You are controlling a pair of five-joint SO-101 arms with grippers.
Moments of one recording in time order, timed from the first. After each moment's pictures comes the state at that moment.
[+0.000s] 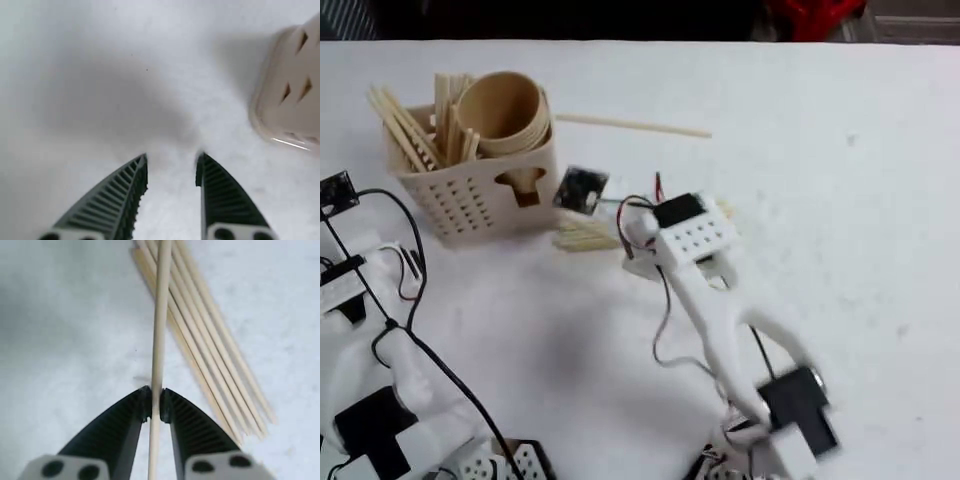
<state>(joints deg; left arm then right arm) -39.8 -11.9 49.8 38.3 -1.7 -28.0 -8.1 22.9 62.9 44.9</state>
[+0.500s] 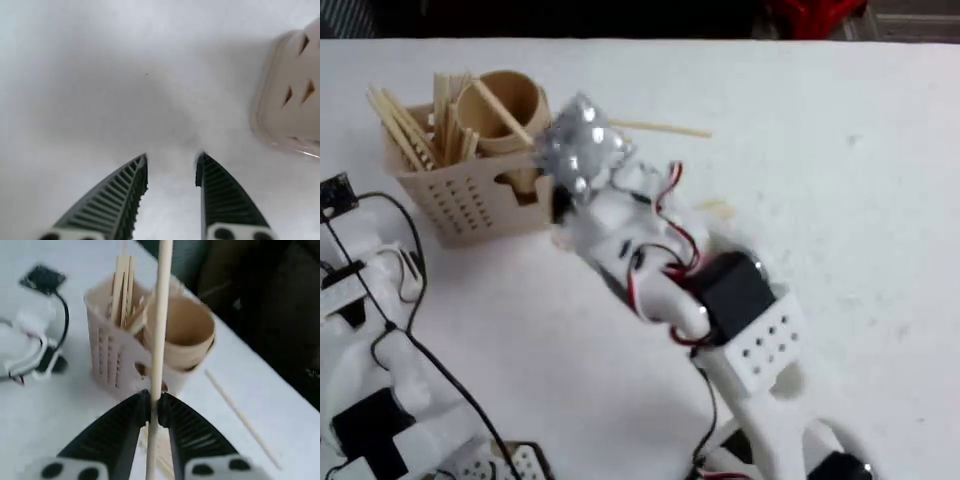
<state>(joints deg) -39.8 -11.9 51.9 34.4 -1.7 -42.0 -29.1 0.0 64.1 15.6</state>
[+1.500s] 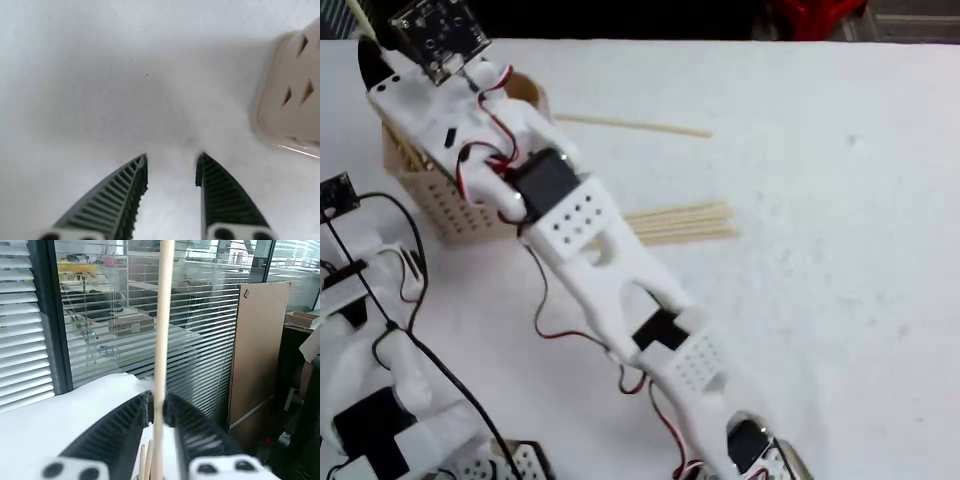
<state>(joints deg) -39.8 -11.9 51.9 34.4 -1.7 -49.1 38.5 -73.0 41.9 3.4</state>
